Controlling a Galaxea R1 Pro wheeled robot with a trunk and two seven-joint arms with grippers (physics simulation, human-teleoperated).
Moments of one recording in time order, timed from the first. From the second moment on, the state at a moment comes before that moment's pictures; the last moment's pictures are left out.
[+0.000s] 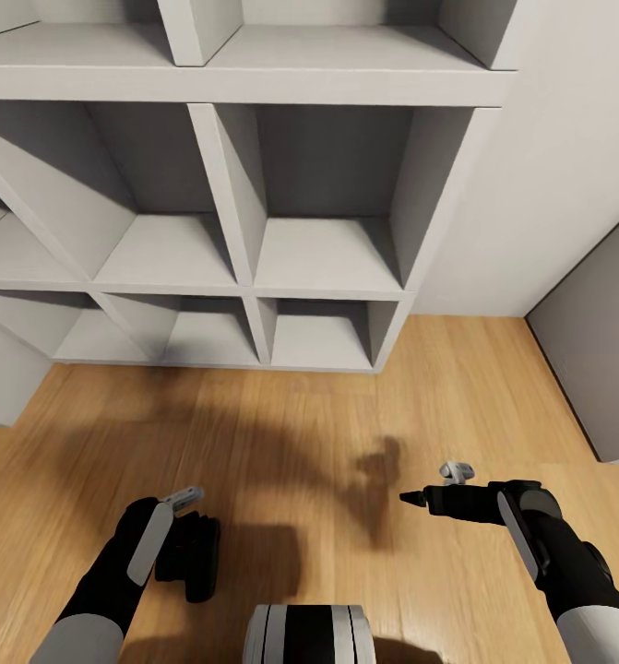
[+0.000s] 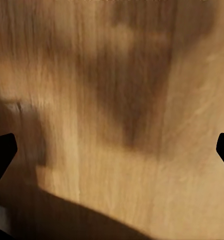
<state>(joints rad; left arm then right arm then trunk) -0.51 -0.01 0.12 -0.97 0.48 0.87 0.43 -0.52 -0.19 -0.10 -1.07 -0.01 0.89 0.70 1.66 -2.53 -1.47</state>
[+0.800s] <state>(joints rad) -0.51 -0.01 0.12 -1.00 0.48 0.87 0.43 -0.52 -0.19 -0.10 -1.07 0.00 0.88 0.69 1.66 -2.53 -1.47</state>
